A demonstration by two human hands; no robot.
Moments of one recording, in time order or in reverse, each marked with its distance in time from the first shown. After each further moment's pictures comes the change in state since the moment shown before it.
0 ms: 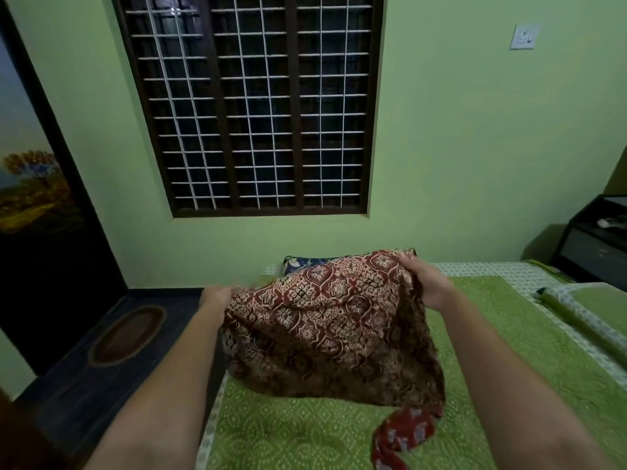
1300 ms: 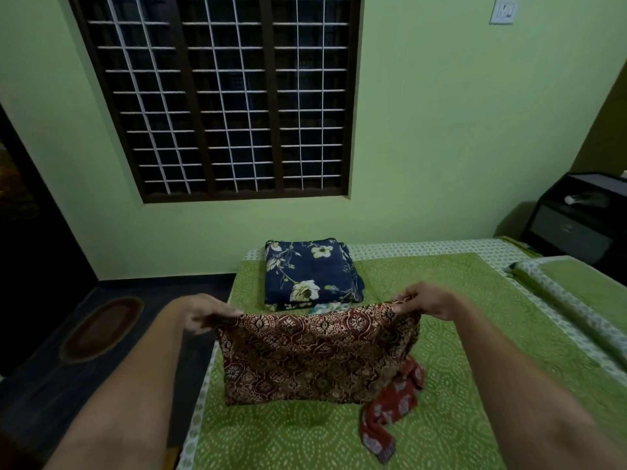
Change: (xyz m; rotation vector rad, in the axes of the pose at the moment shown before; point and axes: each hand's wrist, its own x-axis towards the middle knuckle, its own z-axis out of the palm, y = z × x) left_hand -0.051 0.011 -0.013 0.534 -0.604 -0.132; right_hand 0.002 0.053 -0.051 -0.701 -0.031 0.141
